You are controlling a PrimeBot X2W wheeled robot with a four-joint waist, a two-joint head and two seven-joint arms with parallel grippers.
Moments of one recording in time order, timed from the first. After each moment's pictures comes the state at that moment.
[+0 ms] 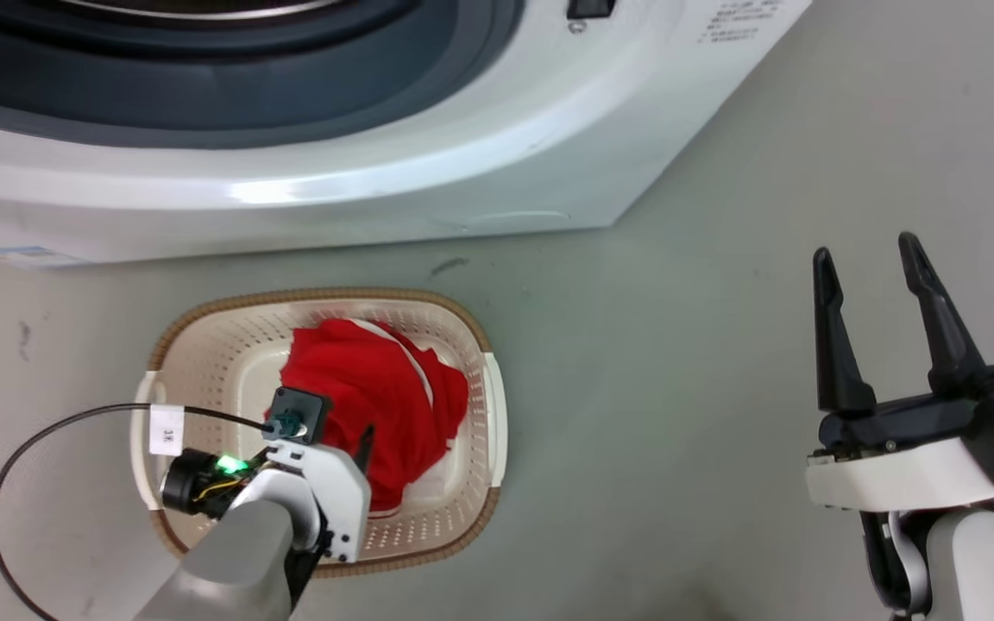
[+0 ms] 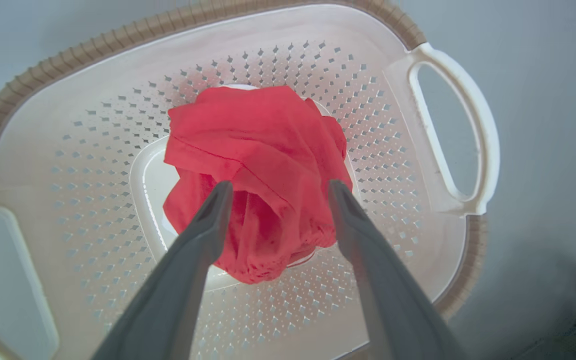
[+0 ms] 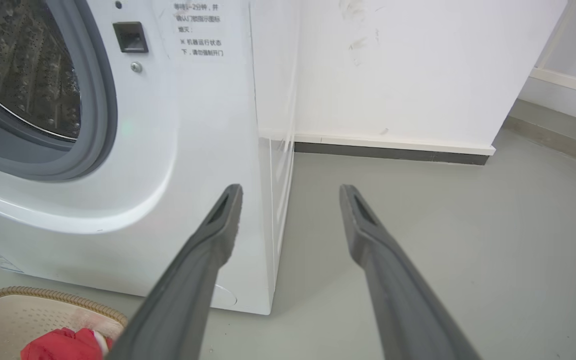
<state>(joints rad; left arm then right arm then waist) -0.69 0.20 -0.83 1.23 -0.64 -0.07 -0.26 -0.17 -0.05 0.01 -0.06 0.04 0.13 -0.26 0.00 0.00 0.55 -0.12</state>
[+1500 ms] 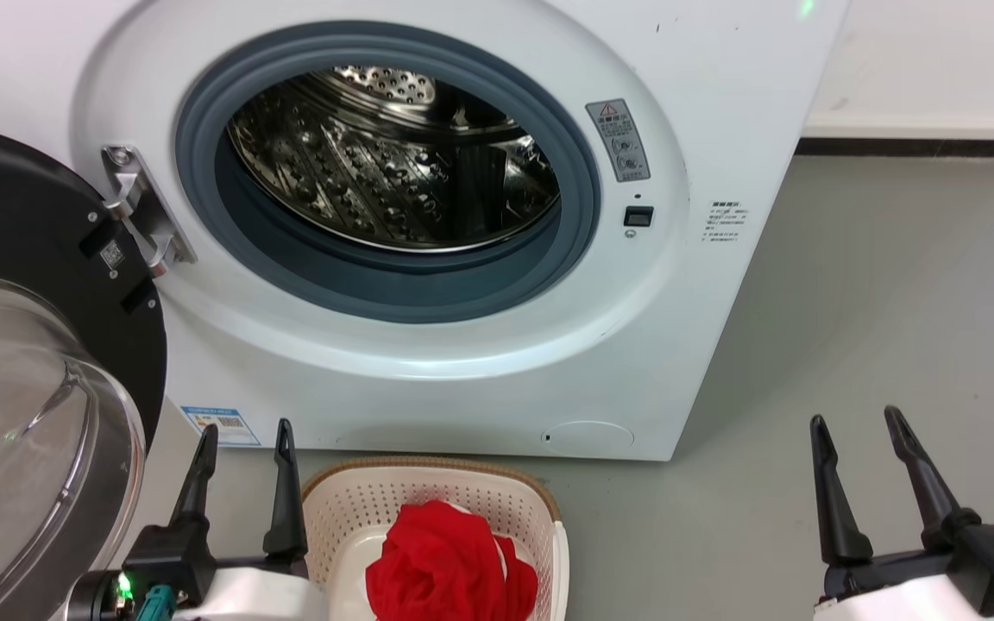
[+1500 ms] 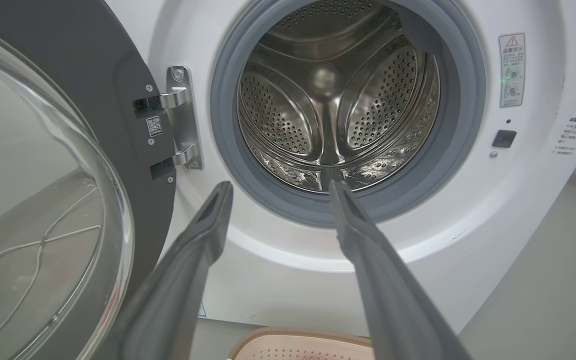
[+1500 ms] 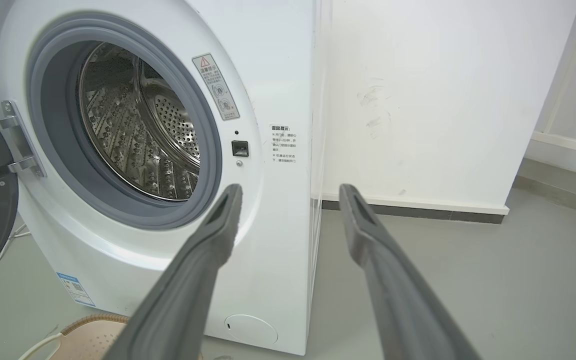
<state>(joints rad) 0.04 0.05 0.01 0.04 -0.11 0.01 -0.26 0.10 -0.05 -0.02 -0.05 0.05 0.13 -0.26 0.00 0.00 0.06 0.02</state>
